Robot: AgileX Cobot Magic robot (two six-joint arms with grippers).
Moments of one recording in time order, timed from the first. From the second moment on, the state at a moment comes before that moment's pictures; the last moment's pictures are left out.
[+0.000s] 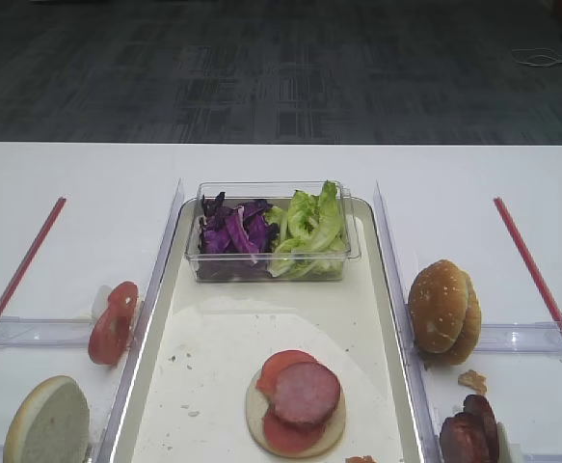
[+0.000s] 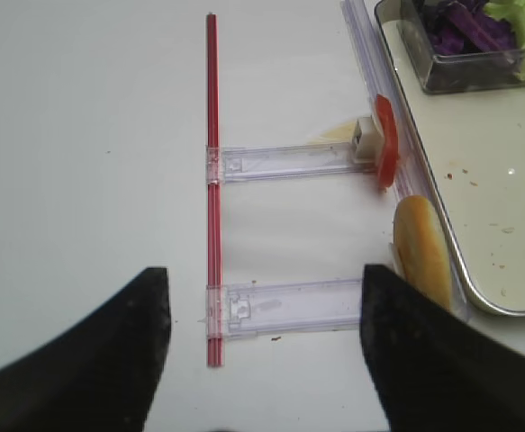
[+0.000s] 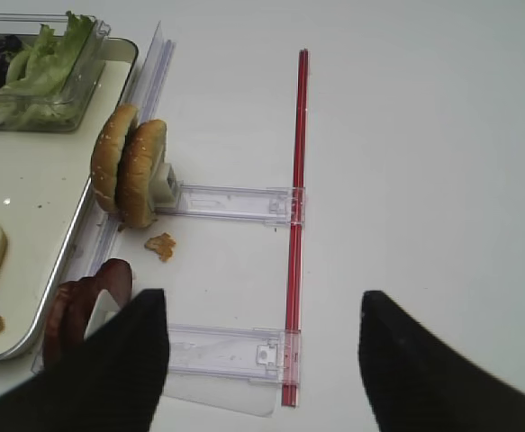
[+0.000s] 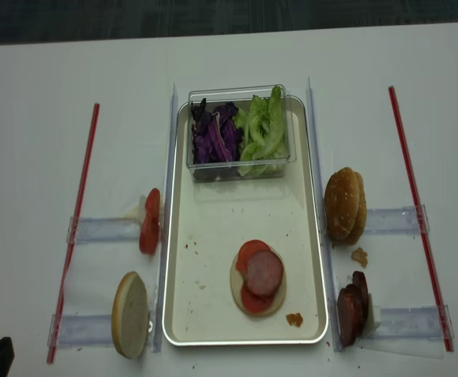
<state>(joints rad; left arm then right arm) -0.05 -0.02 -0.49 0.02 1.19 -0.04 0.06 -0.02 -0.47 0.05 1.14 -0.02</state>
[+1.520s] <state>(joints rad) -0.05 -0.02 -0.49 0.02 1.19 -0.04 0.06 -0.02 -0.47 0.05 1.14 -0.02</state>
